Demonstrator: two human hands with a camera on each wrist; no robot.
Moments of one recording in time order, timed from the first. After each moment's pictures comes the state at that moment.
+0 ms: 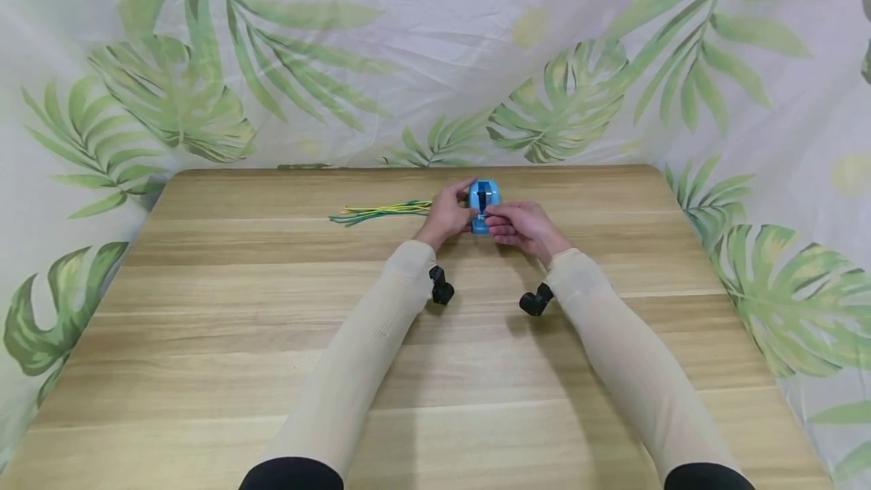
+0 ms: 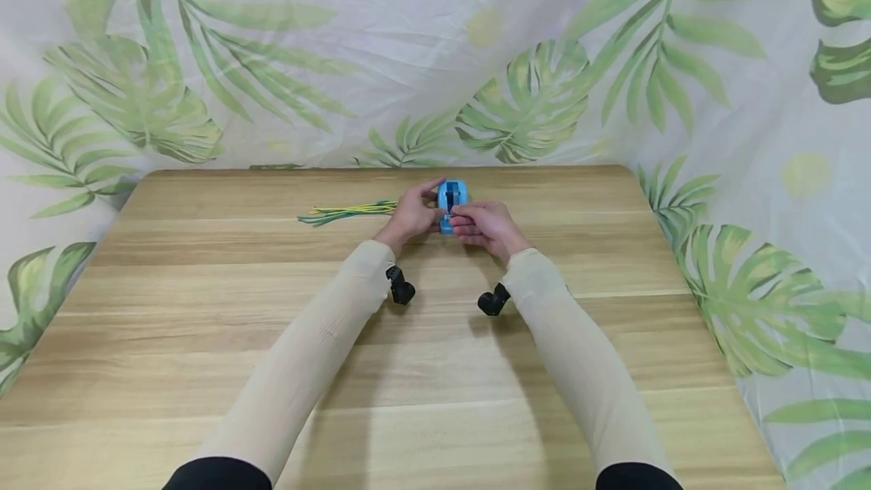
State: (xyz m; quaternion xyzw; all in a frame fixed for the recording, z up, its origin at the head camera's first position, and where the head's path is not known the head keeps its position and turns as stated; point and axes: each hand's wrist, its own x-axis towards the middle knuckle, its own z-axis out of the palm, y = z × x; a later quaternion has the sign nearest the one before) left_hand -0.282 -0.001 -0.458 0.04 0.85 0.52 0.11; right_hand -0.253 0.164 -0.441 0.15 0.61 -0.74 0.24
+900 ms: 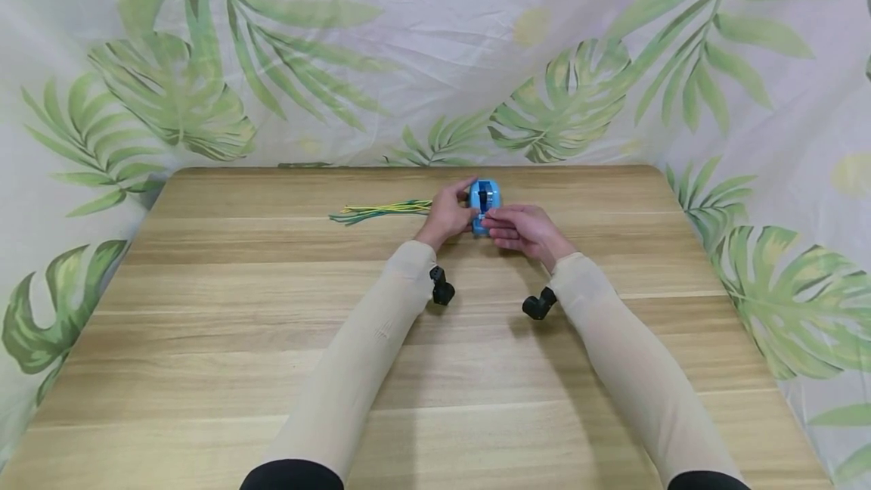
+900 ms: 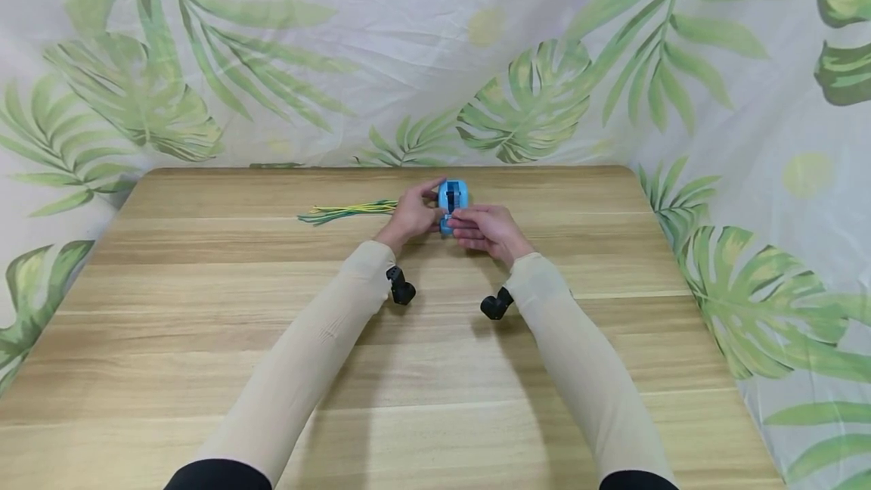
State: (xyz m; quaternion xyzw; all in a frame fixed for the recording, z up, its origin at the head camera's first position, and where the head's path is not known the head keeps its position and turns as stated) left_hand -0.282 -0.002 -0.460 0.05 0.84 0.53 0.11; right_hand -0.247 0.168 -0.444 0.15 0.60 -0.74 0.26
